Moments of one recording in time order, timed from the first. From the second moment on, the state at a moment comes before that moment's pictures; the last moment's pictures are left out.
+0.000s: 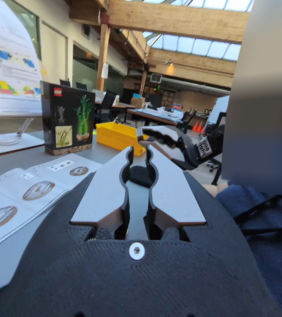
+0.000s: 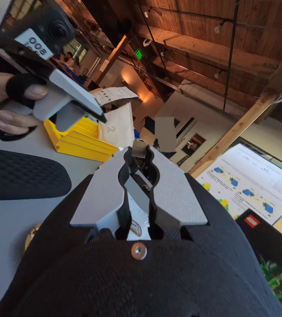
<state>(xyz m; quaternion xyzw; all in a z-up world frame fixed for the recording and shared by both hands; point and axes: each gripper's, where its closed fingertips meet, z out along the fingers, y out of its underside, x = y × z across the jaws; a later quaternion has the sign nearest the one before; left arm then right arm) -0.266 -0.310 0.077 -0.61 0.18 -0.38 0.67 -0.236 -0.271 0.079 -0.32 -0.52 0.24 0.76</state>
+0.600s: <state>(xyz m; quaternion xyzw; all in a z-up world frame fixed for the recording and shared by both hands) -0.264 -0.280 -0.131 -0.90 0.17 -0.10 0.38 -0.068 -0.137 0.033 -0.55 -0.34 0.32 0.69</state>
